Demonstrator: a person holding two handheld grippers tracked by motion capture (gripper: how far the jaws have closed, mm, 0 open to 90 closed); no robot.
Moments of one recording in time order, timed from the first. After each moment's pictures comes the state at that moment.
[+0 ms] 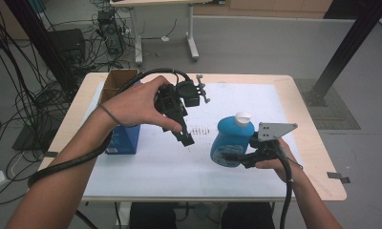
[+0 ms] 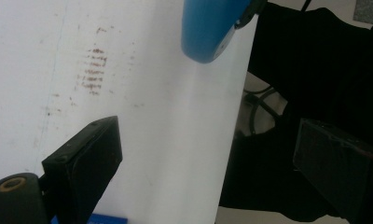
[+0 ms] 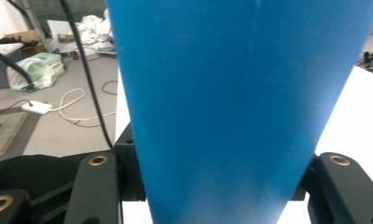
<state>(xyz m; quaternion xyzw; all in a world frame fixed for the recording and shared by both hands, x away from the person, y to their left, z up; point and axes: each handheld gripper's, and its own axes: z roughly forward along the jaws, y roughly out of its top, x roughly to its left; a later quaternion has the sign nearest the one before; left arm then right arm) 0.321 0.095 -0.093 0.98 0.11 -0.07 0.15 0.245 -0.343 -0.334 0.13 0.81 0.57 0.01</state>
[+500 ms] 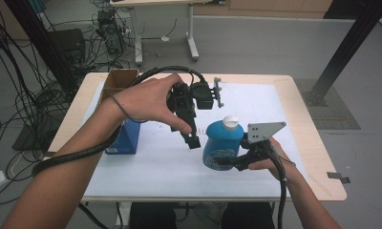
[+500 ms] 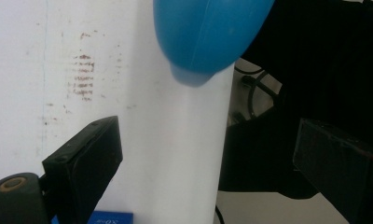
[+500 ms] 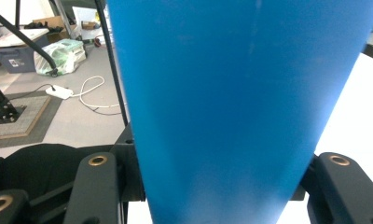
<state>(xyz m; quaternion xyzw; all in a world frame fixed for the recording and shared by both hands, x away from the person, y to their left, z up) 0.319 0.058 -0.079 0.99 0.07 -0.07 0.11 0.258 -0.320 -0.328 0.09 0.82 0.56 -0.02</state>
